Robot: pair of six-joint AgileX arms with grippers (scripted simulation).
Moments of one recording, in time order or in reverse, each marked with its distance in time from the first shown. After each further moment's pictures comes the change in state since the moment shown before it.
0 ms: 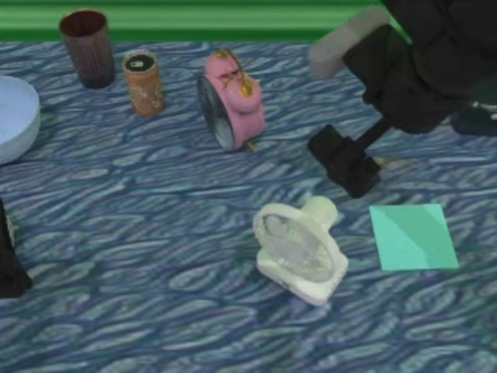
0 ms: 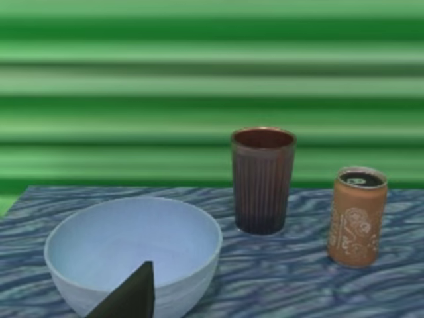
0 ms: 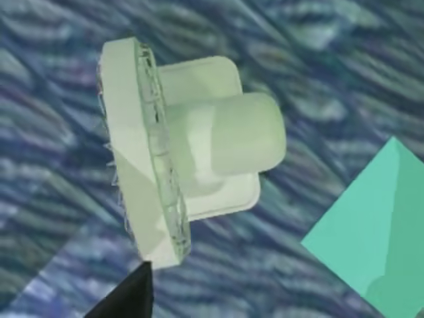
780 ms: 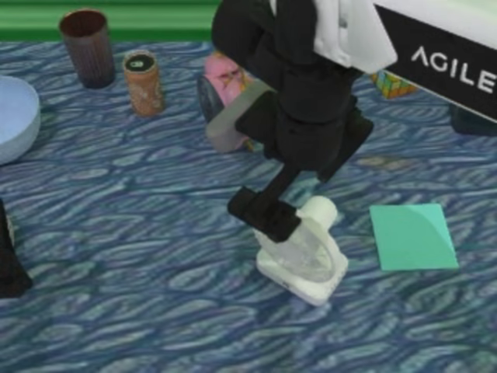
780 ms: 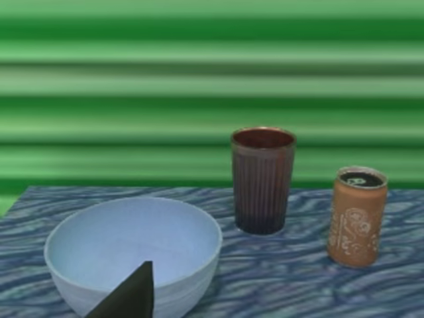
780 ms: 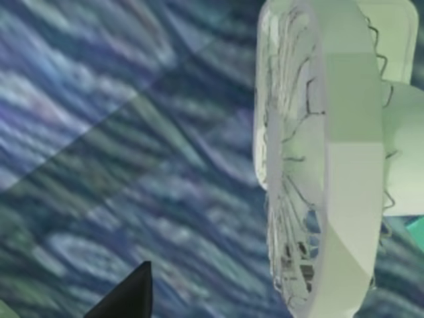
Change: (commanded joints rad) left arm 0.000 0.000 0.000 0.000 0.000 0.000; right arm 0.145 0.411 0.360 -0.292 0.000 -0.037
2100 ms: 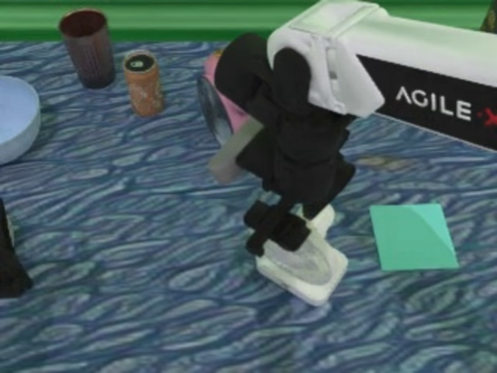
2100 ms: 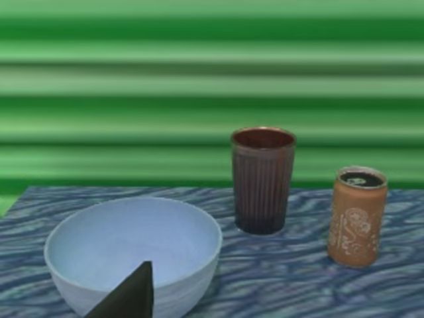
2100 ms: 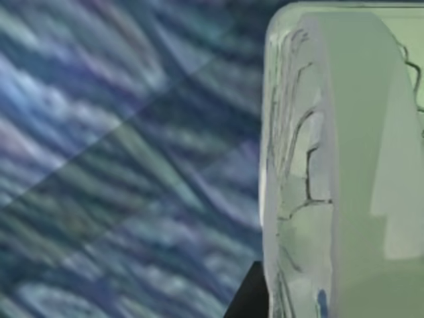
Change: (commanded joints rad) left arm 0.000 0.000 0.000 0.000 0.000 0.000; right arm 0.007 0.002 -0.195 0.195 0.000 0.001
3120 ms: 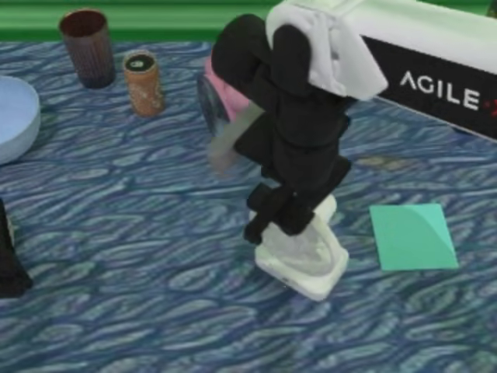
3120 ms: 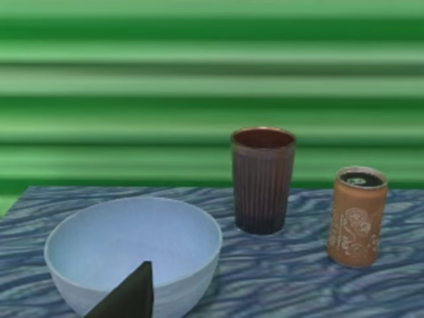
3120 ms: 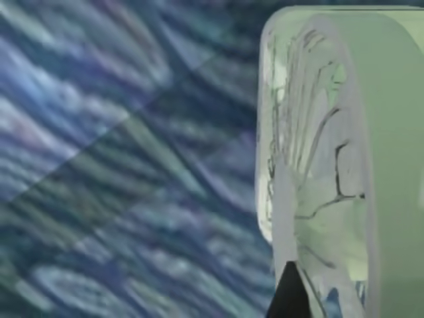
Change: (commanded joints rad) left arm 0.000 0.000 0.000 0.000 0.000 0.000; right arm -0.003 -0.004 0.079 -0.075 0.001 0.003
